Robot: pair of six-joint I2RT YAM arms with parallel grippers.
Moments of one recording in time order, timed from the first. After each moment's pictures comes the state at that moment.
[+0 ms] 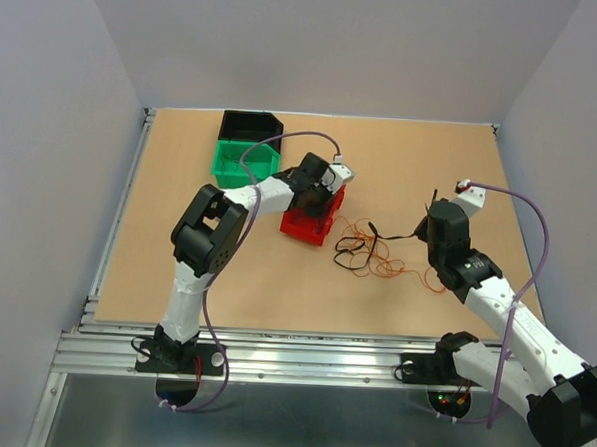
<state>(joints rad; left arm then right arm) -0.64 2.11 1.49 -0.26 0.13 0.19 0.40 0.92 0.67 -0.22 0.60 0.54</state>
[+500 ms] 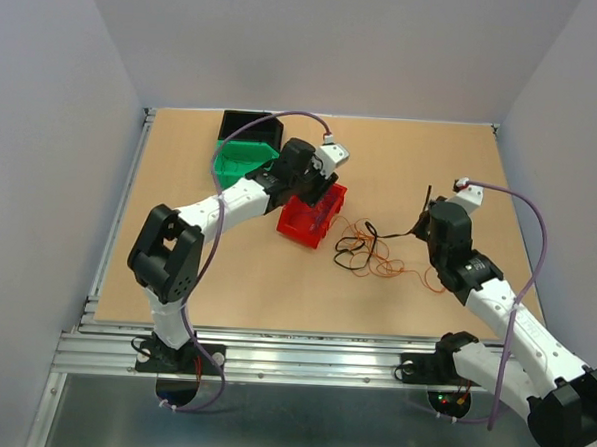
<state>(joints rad) -0.65 1.82 1.35 -0.21 0.11 0.19 0.40 0.92 0.67 -0.20 0.55 0.52</state>
